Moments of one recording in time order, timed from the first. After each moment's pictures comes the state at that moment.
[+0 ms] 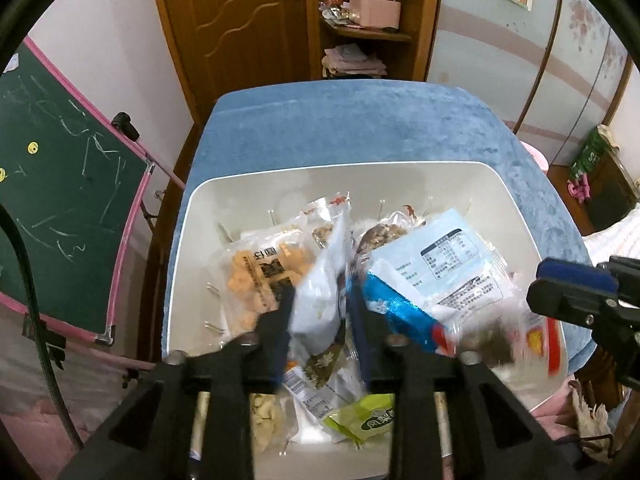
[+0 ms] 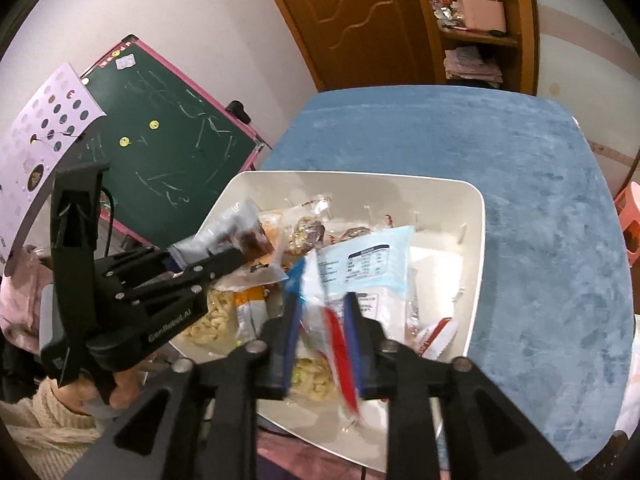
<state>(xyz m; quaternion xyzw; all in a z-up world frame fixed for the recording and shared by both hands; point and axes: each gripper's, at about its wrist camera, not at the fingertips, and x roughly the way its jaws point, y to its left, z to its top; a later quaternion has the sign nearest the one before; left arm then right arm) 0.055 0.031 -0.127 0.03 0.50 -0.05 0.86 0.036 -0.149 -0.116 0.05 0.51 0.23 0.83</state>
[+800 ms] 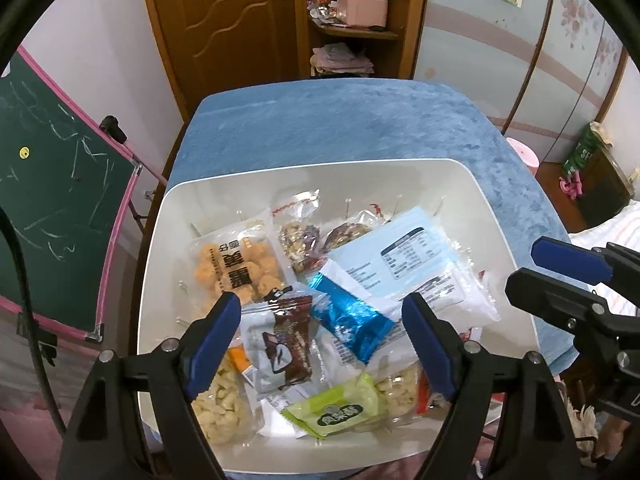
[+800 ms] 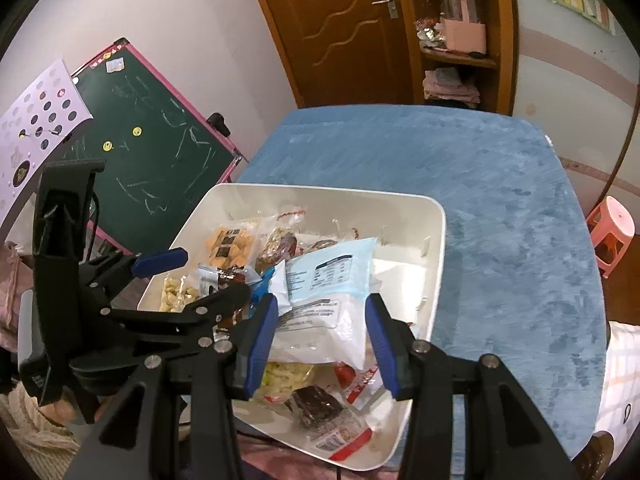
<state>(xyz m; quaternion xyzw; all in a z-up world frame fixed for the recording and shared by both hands) 0.049 0.004 -0.120 0.03 0.50 -0.07 0.86 0.029 -0.162 -0.106 0.03 0.48 0.19 0.86</state>
